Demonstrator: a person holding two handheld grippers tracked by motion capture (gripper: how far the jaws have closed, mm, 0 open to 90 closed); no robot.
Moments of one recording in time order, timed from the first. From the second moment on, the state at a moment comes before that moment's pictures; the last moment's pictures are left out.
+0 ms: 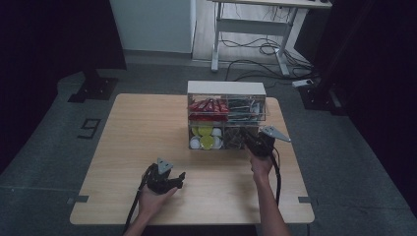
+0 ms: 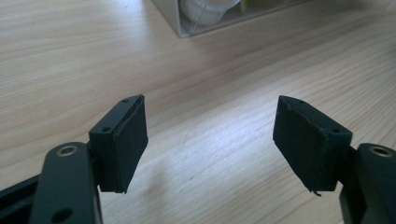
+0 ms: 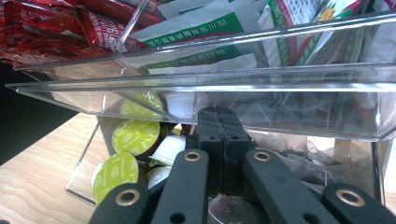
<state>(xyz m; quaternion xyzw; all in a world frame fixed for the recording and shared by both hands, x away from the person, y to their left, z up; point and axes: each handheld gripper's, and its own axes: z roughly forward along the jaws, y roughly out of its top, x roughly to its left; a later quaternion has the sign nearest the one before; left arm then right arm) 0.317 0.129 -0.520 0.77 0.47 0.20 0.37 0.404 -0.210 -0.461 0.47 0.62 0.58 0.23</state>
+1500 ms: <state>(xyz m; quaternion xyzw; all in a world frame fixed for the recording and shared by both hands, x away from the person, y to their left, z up) 0.357 0.060 -0.480 0.77 0.43 0.25 0.40 0.400 -0.210 -0.460 0.47 0.62 0.59 0.22</state>
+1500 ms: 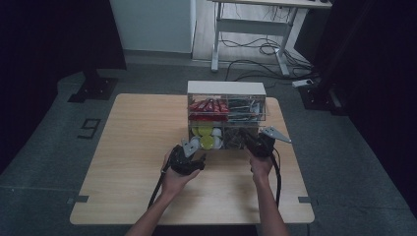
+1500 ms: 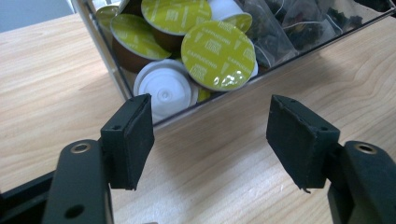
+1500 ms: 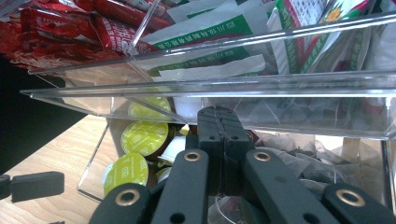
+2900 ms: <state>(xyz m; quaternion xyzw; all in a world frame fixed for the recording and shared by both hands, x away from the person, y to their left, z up) 0.393 0.023 -0.481 0.76 0.43 0.27 0.40 0.401 -0.210 -0.461 0.47 0.62 0.59 0.22</state>
